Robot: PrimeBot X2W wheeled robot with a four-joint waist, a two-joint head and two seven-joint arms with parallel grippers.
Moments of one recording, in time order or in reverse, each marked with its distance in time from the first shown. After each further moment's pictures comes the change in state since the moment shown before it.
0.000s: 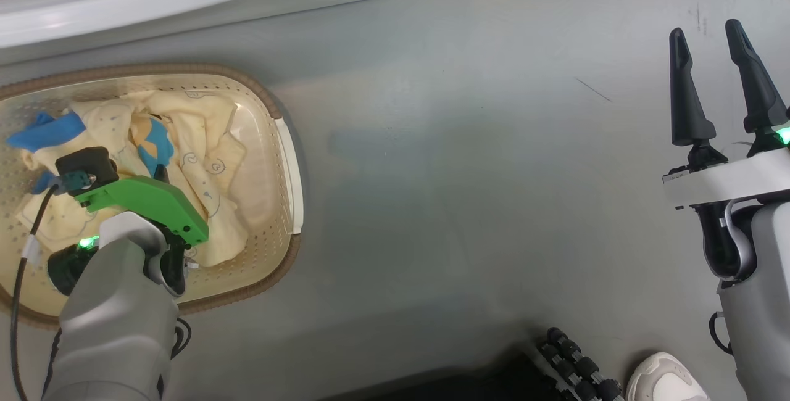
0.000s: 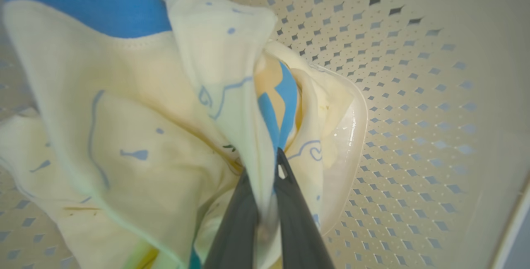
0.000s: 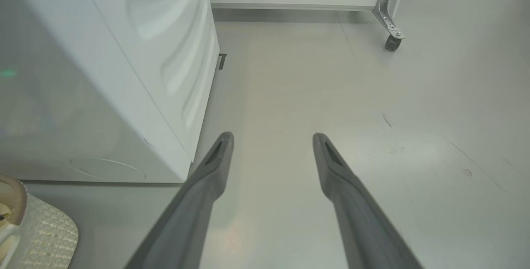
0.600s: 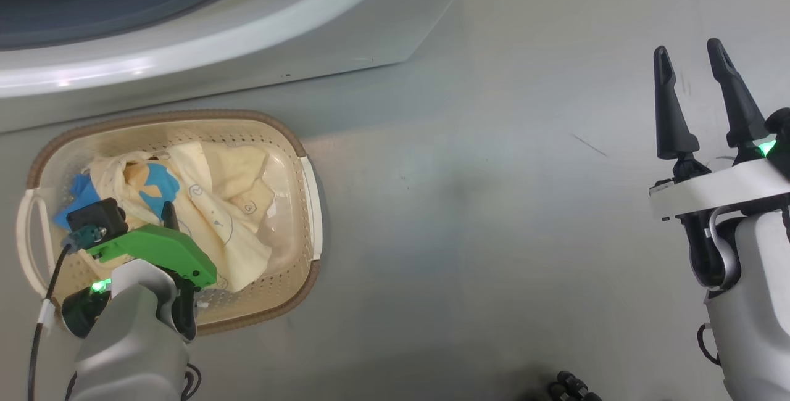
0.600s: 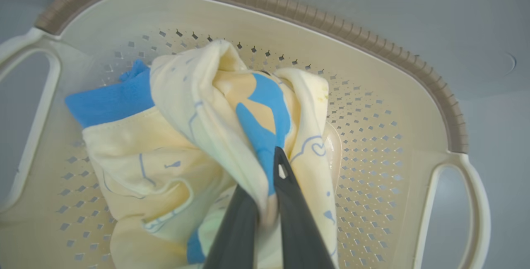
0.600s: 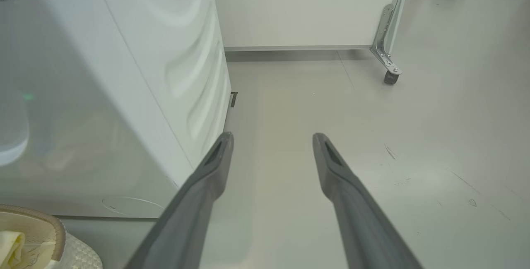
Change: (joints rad) left arm 0.091 -0.014 0.000 0.034 -0.023 -0.050 -0.147; right arm 0.011 0.026 0.004 0.040 -0.010 0.000 0.000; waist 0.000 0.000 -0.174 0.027
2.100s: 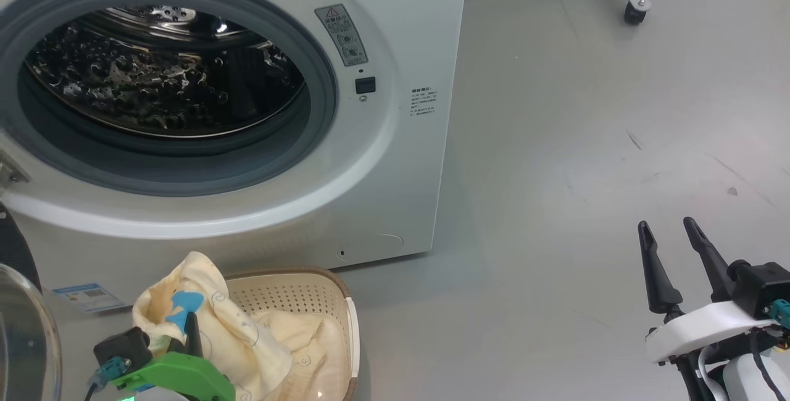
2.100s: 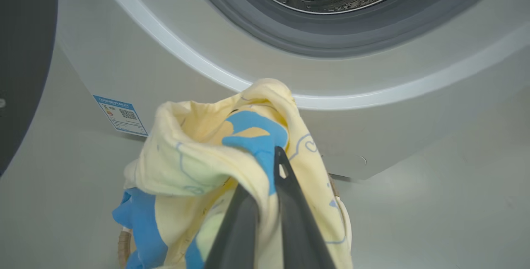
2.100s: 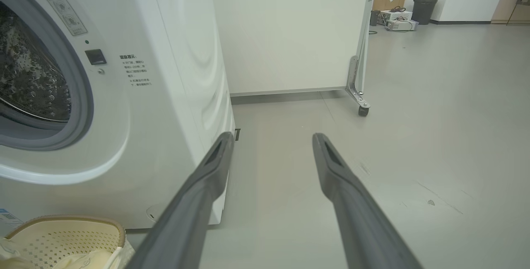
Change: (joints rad) left arm 0.422 -0.004 -0.065 -0.301 -0.072 -0.082 -0.061; right arm 0.346 0.012 -0.025 0.062 -0.029 0.000 0.000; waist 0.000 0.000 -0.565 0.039
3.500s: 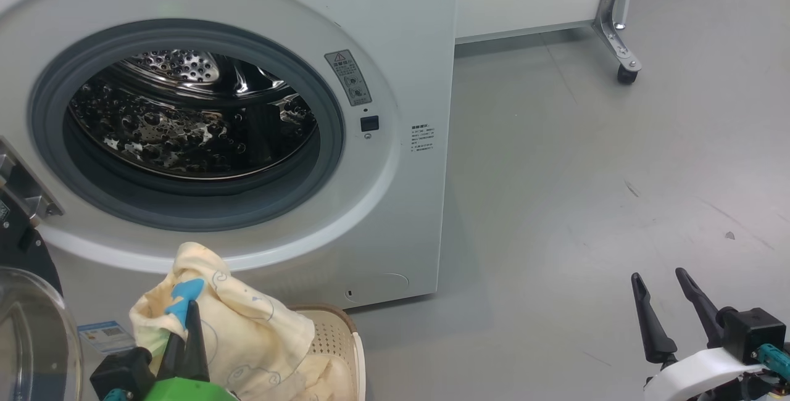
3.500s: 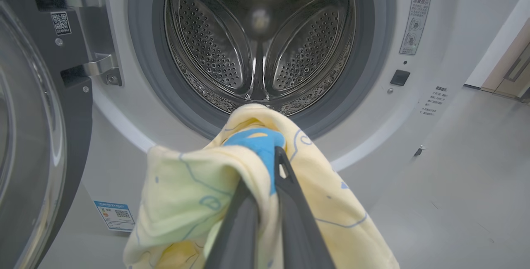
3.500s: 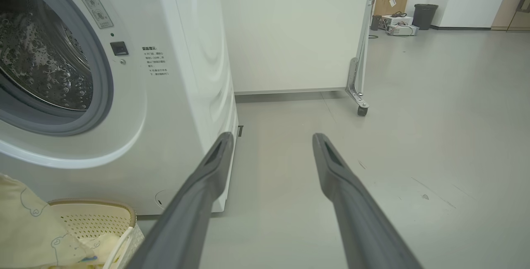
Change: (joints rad) left arm 0.277 0.003 -0.003 -0.545 0.117 0.073 -0.001; right arm 0.122 0.004 0.011 -0.011 -0.034 0.000 0.000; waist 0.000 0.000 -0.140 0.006
